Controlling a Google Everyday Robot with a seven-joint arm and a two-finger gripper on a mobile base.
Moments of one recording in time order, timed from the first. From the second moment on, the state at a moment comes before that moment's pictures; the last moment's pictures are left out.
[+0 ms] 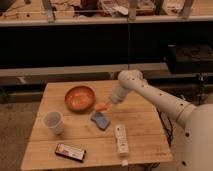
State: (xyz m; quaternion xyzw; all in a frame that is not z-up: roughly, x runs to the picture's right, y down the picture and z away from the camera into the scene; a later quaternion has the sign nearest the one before) arm 0.024 0.103 0.860 -0.32 -0.23 0.00 0.92
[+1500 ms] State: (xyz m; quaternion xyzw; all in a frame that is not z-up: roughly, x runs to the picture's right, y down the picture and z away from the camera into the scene) arm 0.012 0.118 0.851 -0.32 -0.23 -0.01 0.92
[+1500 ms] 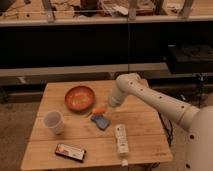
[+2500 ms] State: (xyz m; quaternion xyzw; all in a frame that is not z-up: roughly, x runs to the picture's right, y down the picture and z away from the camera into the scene) arm 0.010 0.122 0.850 -0.32 -0.23 0.00 0.92
